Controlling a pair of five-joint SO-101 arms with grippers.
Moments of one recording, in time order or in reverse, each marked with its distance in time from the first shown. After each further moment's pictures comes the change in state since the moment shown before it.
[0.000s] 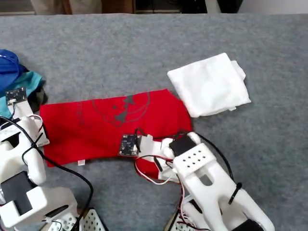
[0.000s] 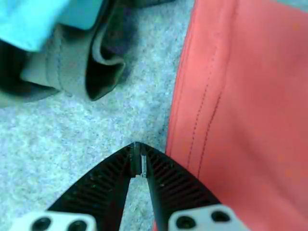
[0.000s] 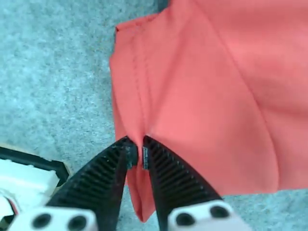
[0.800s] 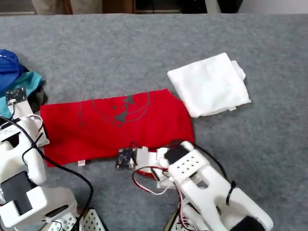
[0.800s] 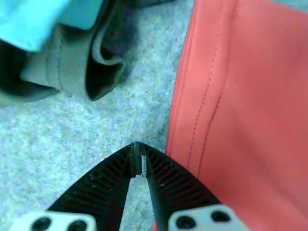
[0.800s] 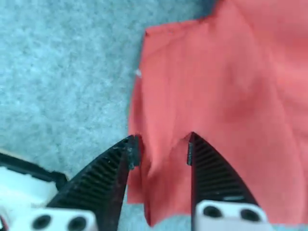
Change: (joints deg) left arm 0.0 0.0 0.0 0.0 0.0; right arm -5.4 1.9 7.7 -8.8 1.5
